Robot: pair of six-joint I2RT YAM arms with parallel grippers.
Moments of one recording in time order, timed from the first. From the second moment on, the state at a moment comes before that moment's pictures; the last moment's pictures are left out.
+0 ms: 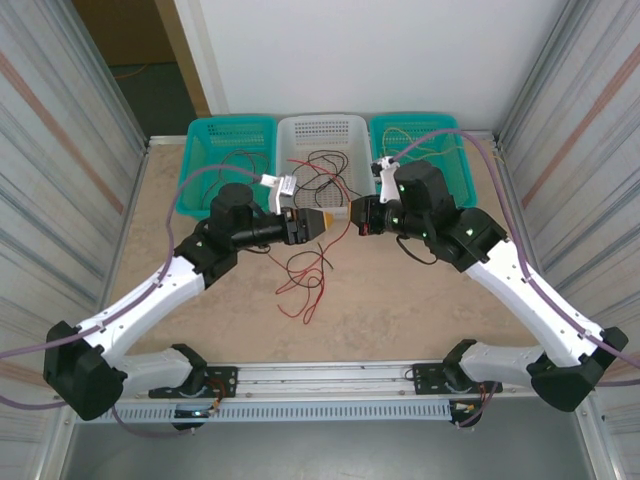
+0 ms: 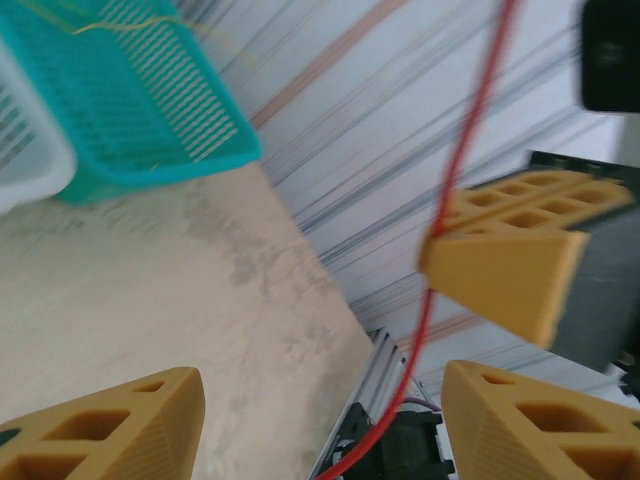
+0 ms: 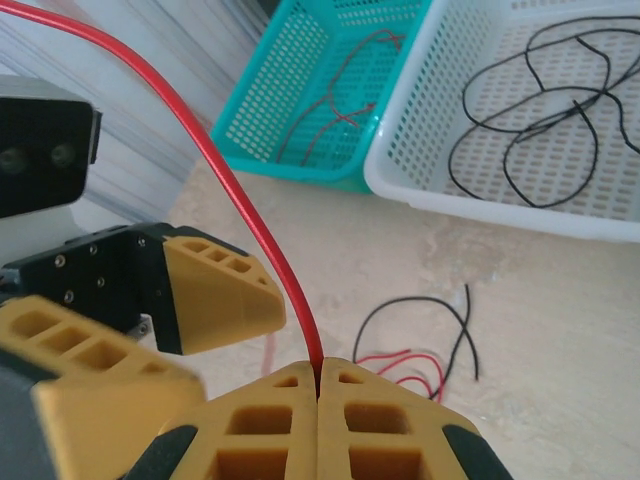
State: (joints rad) left arm -0.66 1.17 0.97 0.00 0.56 -0.71; right arm 0.71 1.18 1.38 -0.72 -0.12 0.55
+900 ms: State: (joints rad) left arm -0.72 1.27 1.08 0.01 0.60 -0.58; right arm 0.63 1.16 1.37 -0.57 -0.32 0.70
